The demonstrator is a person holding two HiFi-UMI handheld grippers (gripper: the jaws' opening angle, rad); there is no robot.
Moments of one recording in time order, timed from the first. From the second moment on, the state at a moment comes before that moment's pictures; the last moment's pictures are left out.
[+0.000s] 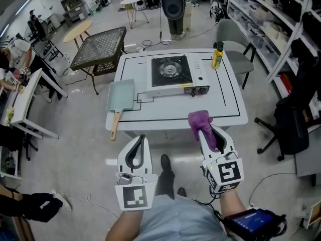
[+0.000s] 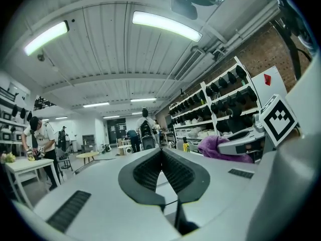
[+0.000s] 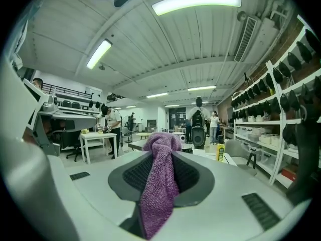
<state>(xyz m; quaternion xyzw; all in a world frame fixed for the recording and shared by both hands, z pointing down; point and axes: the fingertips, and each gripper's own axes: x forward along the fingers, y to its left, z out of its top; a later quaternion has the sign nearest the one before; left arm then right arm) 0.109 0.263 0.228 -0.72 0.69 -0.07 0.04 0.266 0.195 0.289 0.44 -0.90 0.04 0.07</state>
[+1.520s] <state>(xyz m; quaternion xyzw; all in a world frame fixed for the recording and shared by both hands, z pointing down) -0.055 -0.071 0.228 -0.74 0.67 -0.03 0.03 0.109 -0.139 0.271 0.45 -0.89 0.01 0.09</state>
